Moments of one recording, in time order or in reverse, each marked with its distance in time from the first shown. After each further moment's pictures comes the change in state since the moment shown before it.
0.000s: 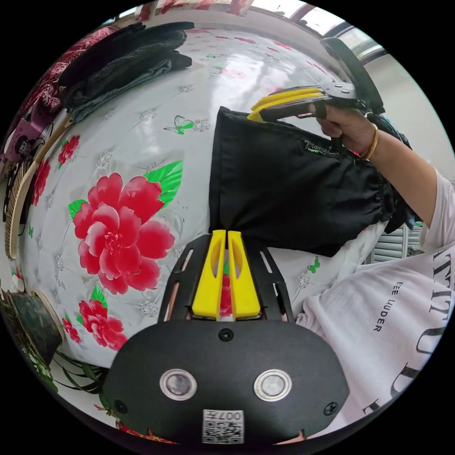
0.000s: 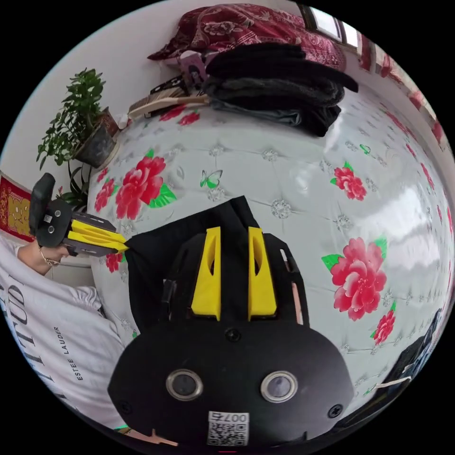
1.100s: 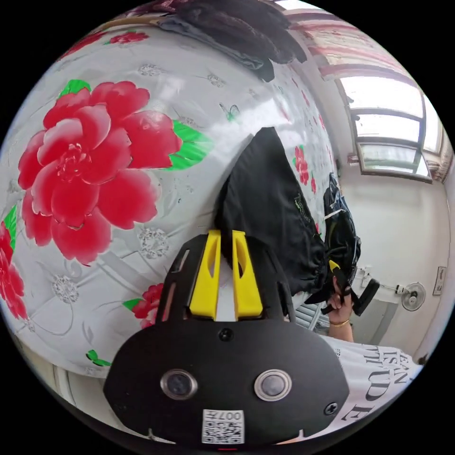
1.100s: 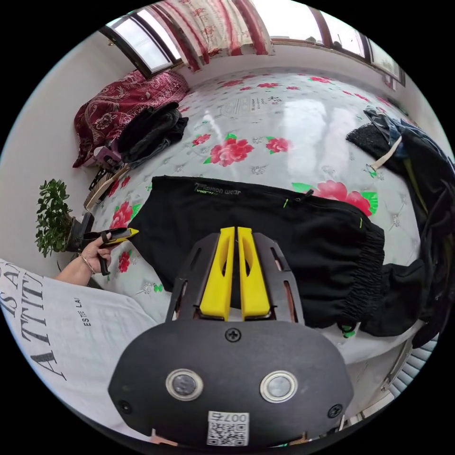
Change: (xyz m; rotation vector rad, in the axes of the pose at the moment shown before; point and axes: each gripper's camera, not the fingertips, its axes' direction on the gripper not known) left arm -0.083 0.060 0.051 0.151 0.479 -0.502; right arm -0.039 0.487 -0.085 0.310 0.112 0.757
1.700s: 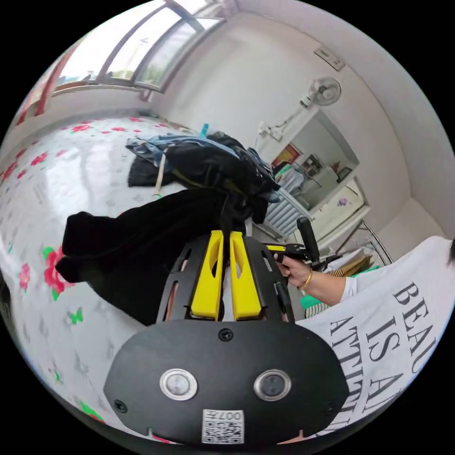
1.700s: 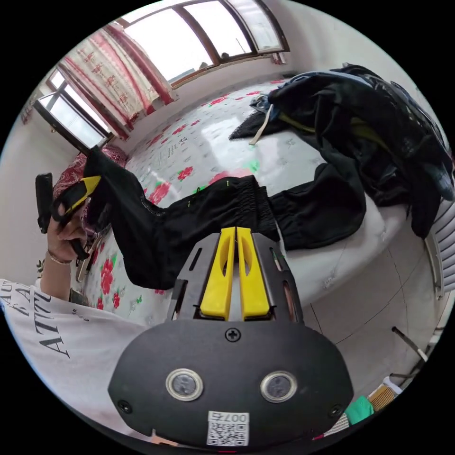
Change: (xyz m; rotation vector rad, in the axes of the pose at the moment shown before) left arm 0.441 0.078 0.110 -0.194 0.309 1.210; right arm 0.183 0.243 -0.077 0.253 0.093 0.448
